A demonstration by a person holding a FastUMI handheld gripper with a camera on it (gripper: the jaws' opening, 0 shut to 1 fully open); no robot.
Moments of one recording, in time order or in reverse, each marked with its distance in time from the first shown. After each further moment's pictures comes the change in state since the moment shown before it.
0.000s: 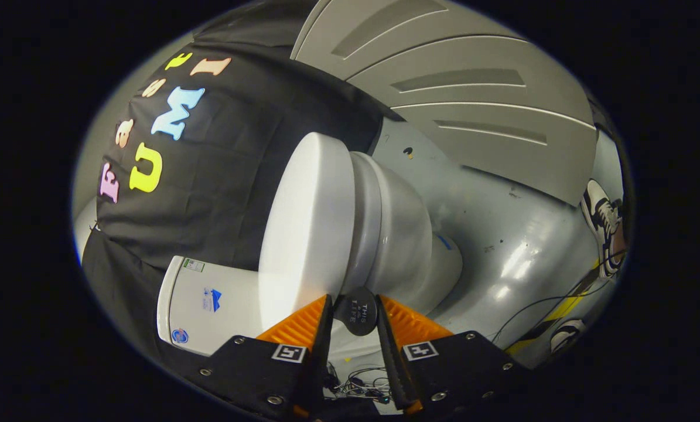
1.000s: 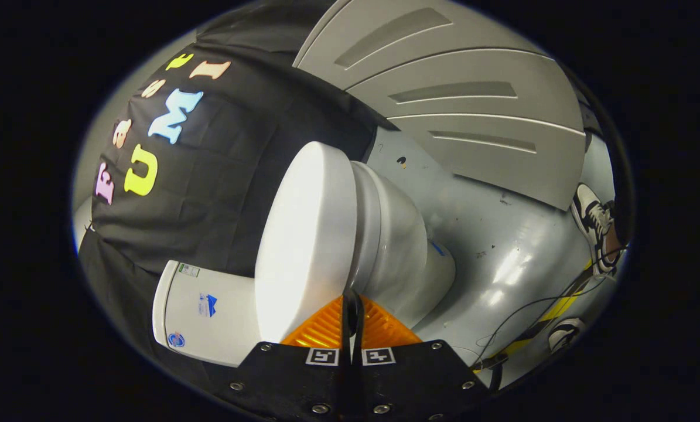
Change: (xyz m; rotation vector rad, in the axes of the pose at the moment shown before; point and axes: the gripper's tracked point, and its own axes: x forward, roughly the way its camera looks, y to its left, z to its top) arm -0.008 0.010 -0.003 -0.042 -0.051 -0.055
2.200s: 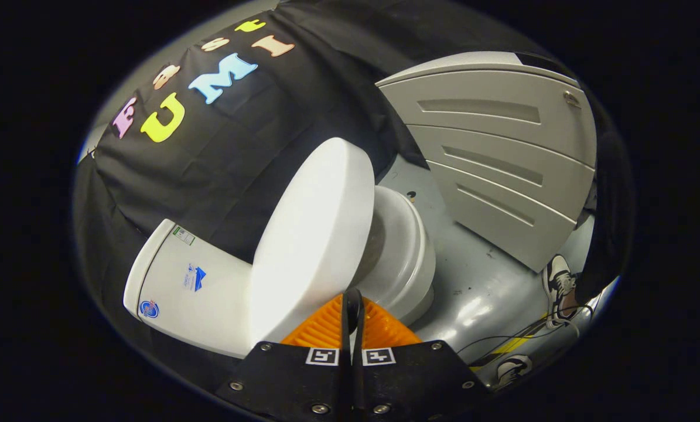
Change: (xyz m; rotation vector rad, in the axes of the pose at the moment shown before) arm -0.038 0.059 0.016 -0.277 -0.102 -0.102
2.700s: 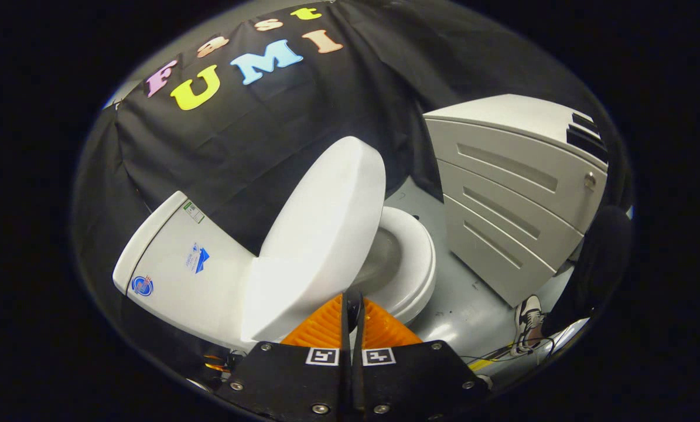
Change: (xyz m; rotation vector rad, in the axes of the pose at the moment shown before) arm -0.034 0.055 0.020 -0.278 -0.061 -0.032
